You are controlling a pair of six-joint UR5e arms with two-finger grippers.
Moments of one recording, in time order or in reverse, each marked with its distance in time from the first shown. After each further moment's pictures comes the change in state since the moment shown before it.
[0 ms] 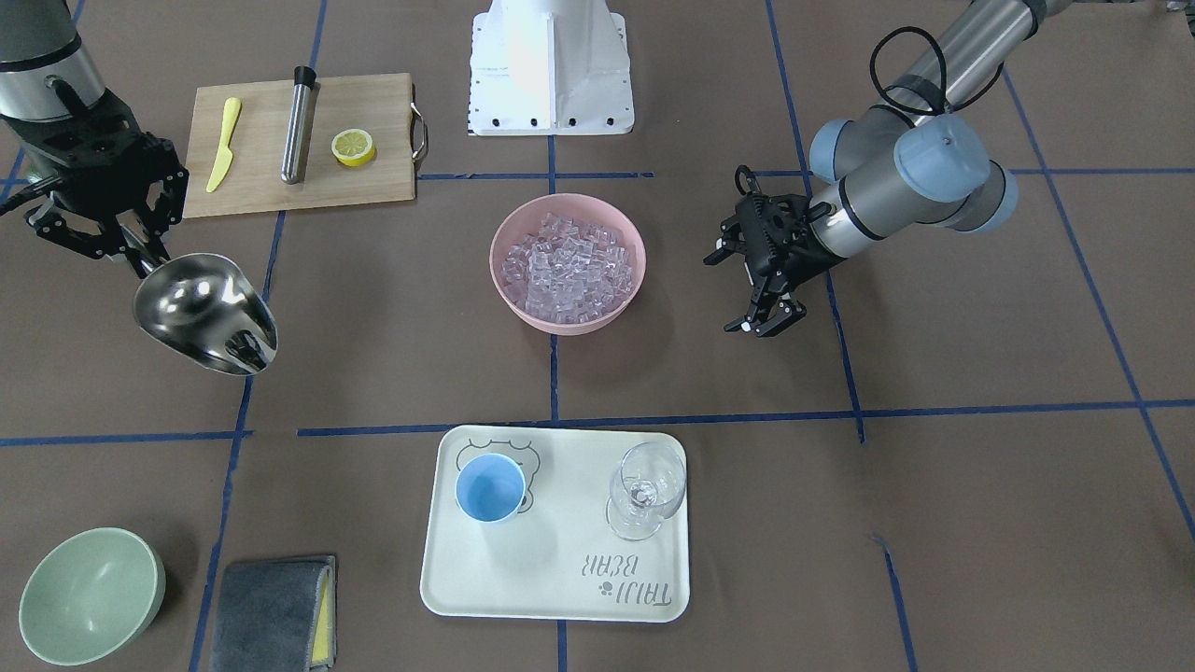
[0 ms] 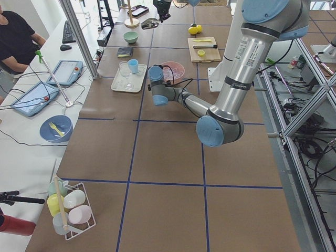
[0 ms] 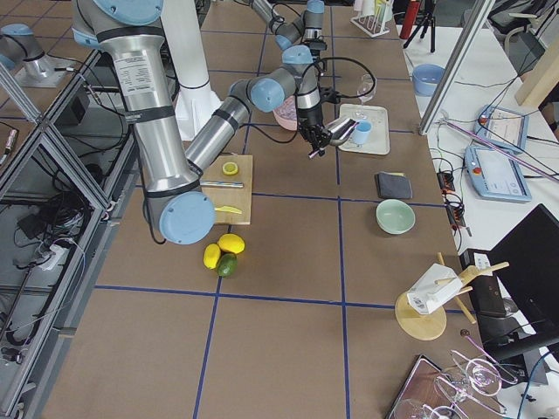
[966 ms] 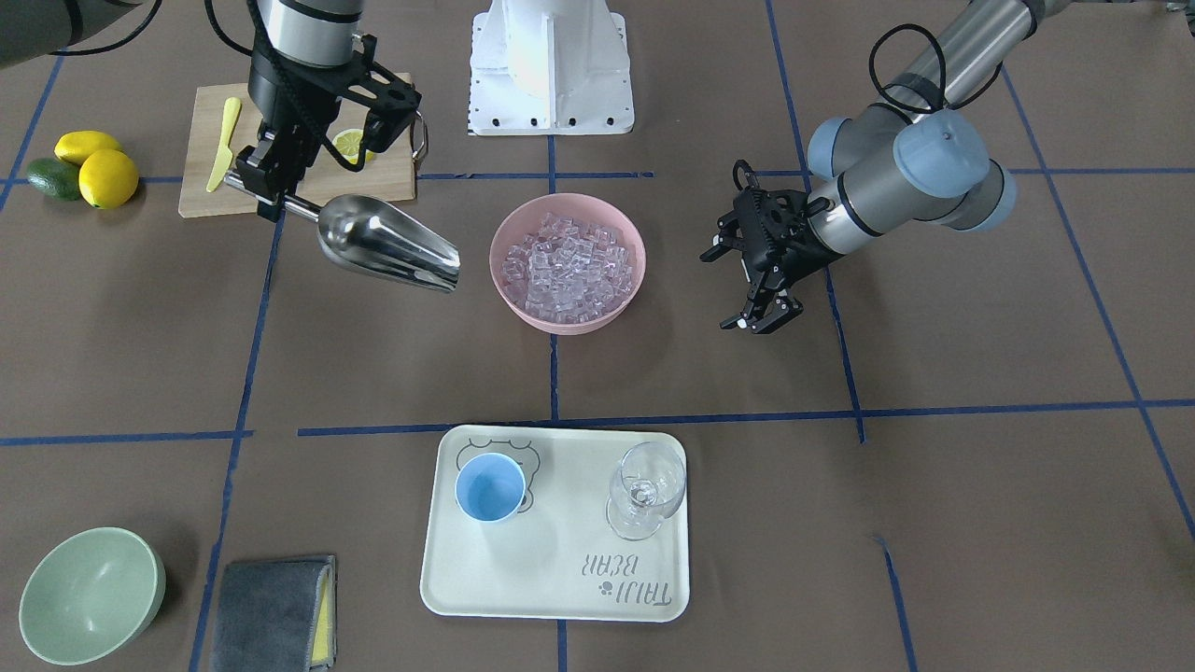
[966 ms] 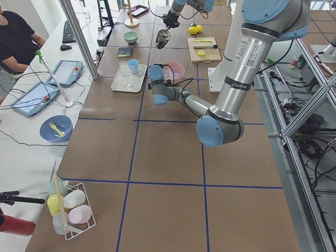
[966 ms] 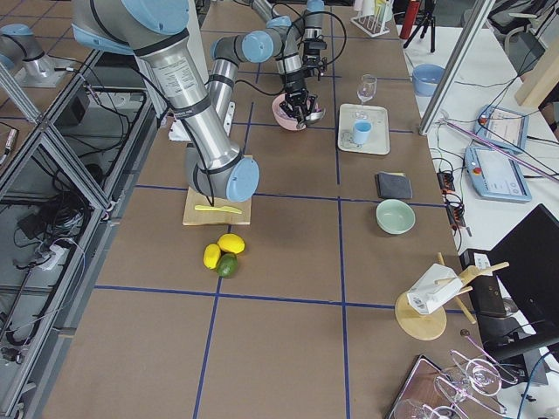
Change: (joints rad) left arm 0.001 -0.001 -0.011 -0.005 0.000 -0.004; right arm -0.303 0.247 -0.009 -0.367 -0.234 -0.167
